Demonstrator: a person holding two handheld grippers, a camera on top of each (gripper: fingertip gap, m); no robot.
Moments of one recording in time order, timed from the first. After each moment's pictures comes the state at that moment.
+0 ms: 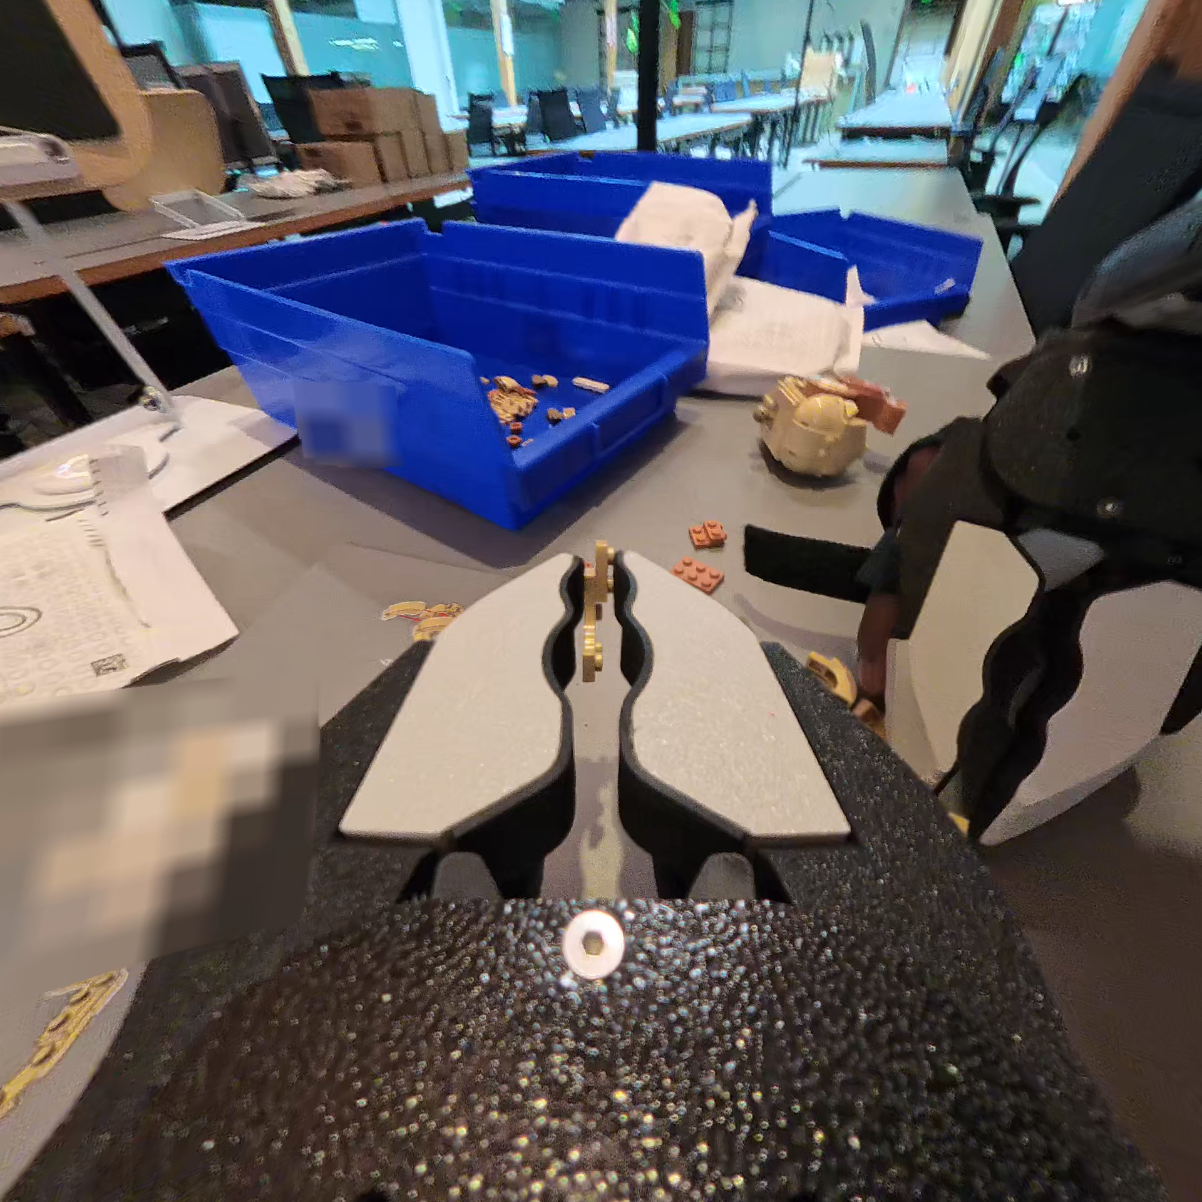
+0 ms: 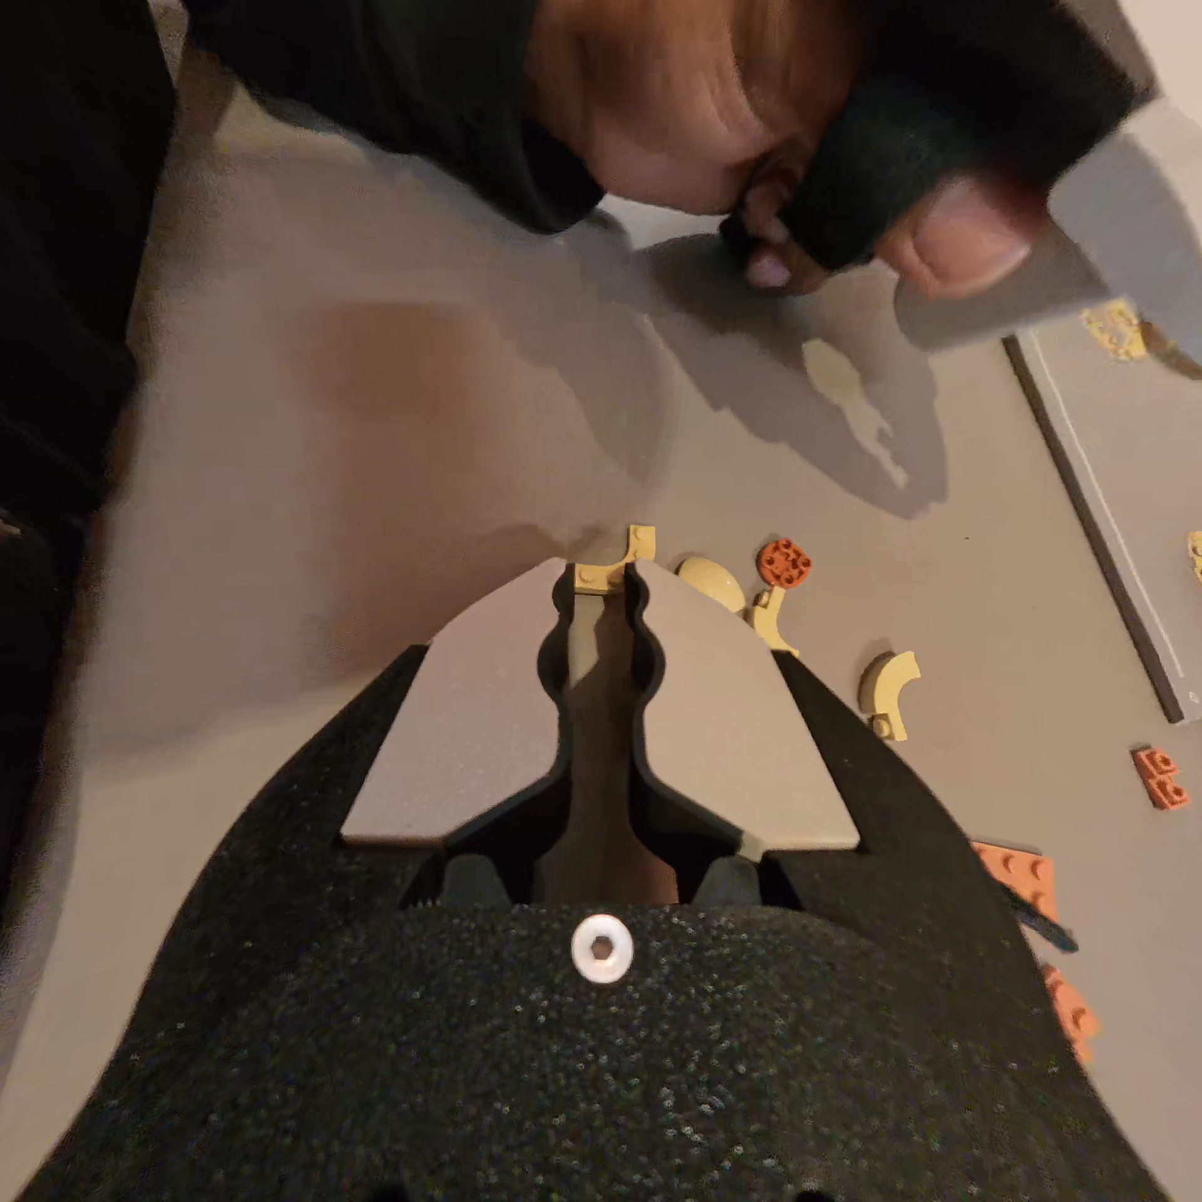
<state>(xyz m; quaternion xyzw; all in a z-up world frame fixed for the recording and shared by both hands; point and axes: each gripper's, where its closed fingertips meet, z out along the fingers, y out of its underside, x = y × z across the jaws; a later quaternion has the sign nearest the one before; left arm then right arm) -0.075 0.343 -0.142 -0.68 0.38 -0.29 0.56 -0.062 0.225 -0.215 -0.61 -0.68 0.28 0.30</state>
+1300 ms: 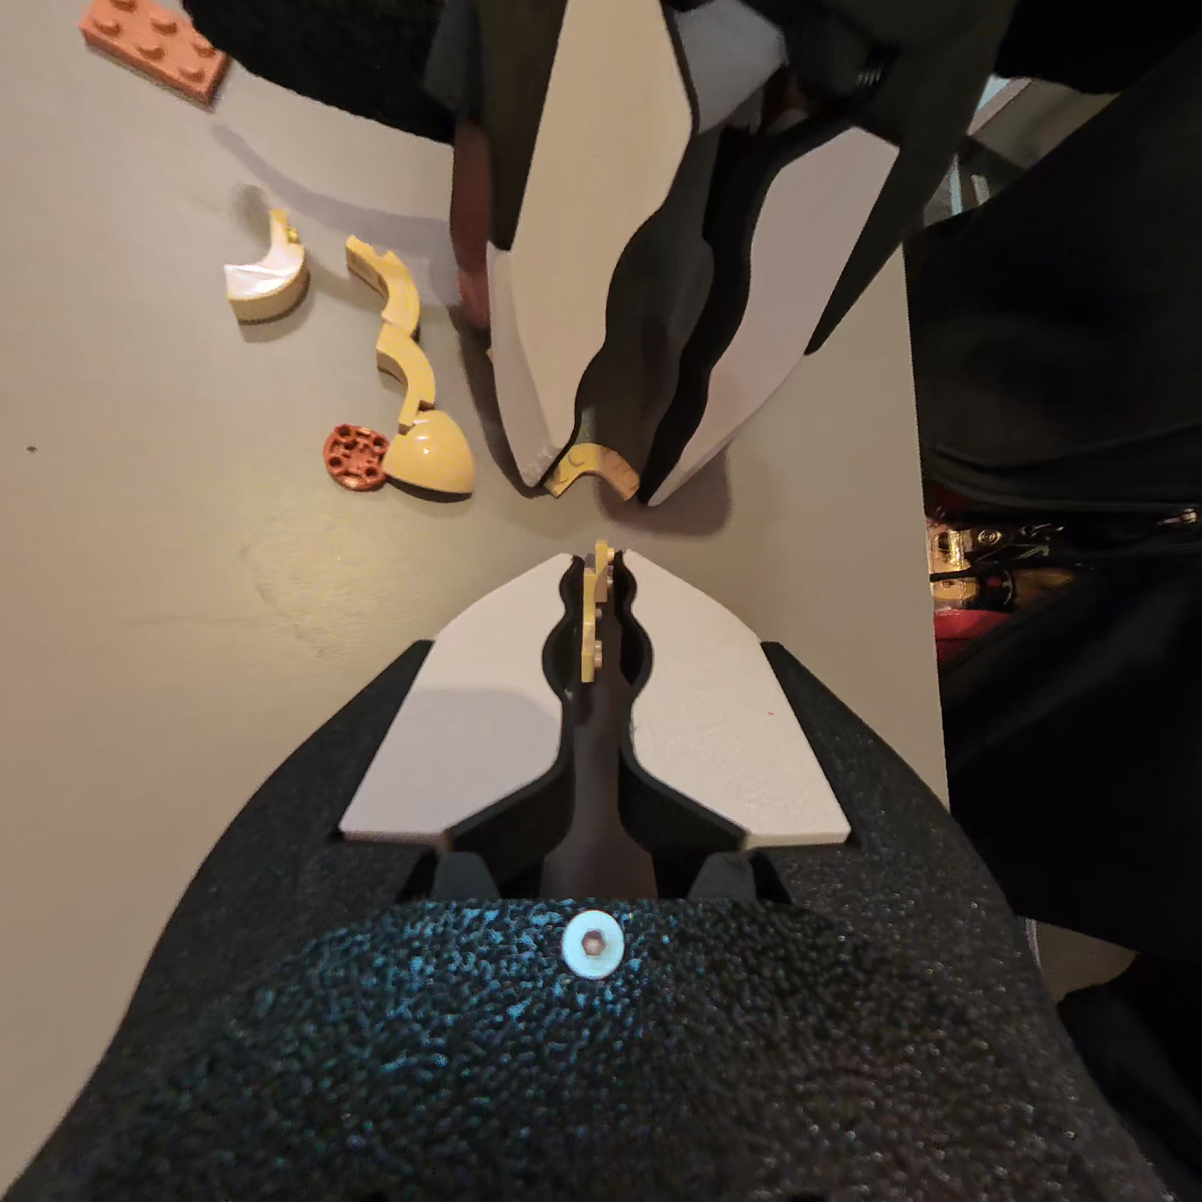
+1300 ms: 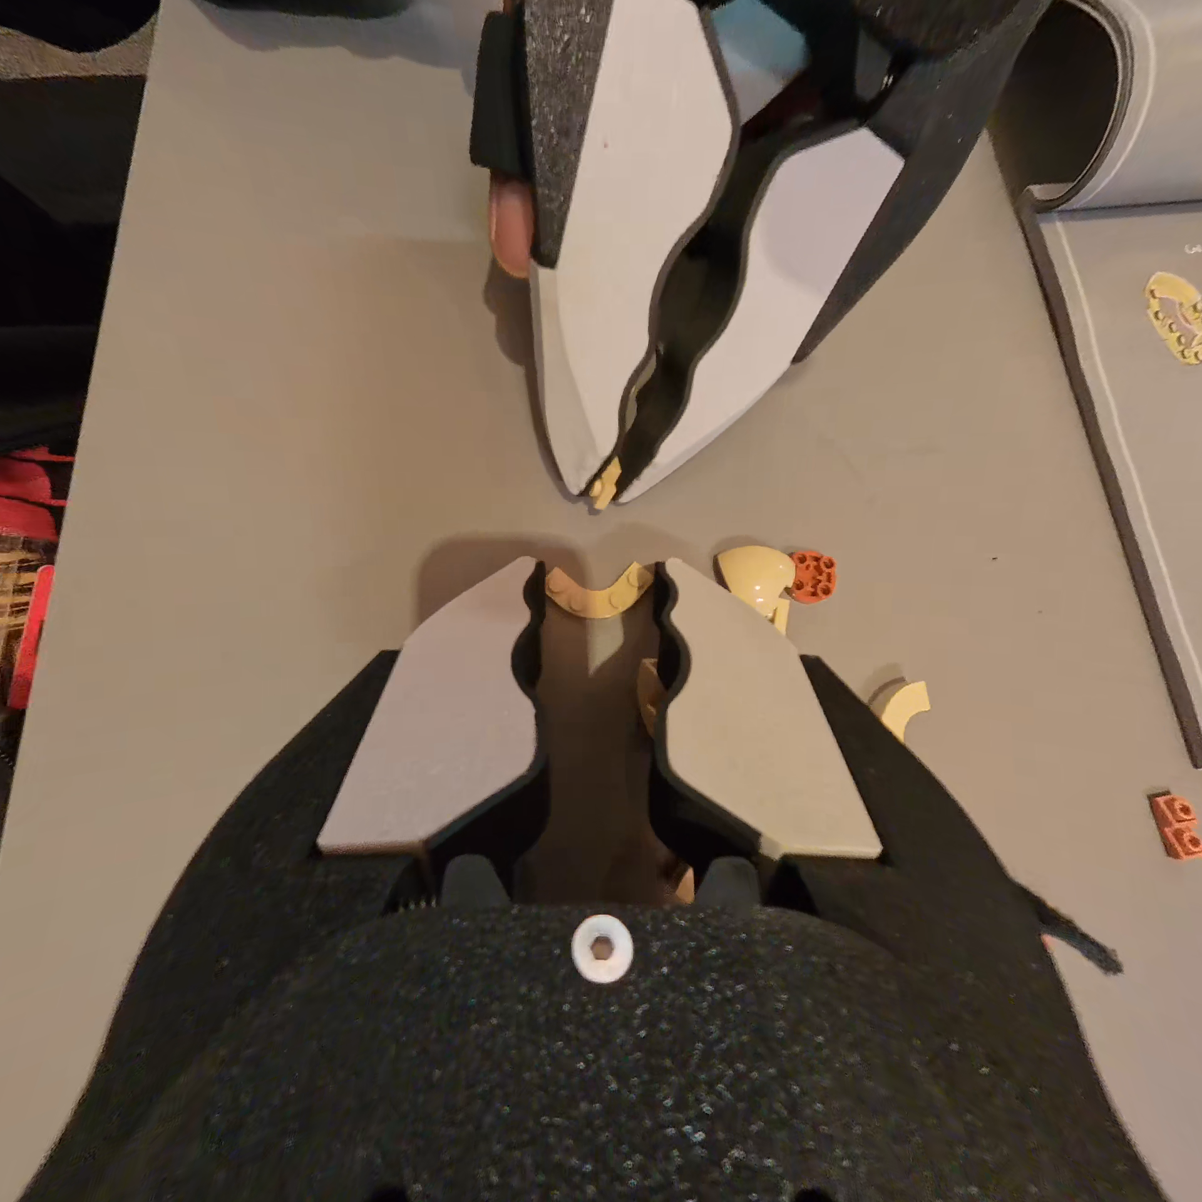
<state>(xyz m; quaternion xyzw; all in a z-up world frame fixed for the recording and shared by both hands) -0.083 0.219 -0.220 -0.74 0.56 -0.36 0.13 -0.067 0.225 -0.222 -0.60 -0.71 0.26 0.26</state>
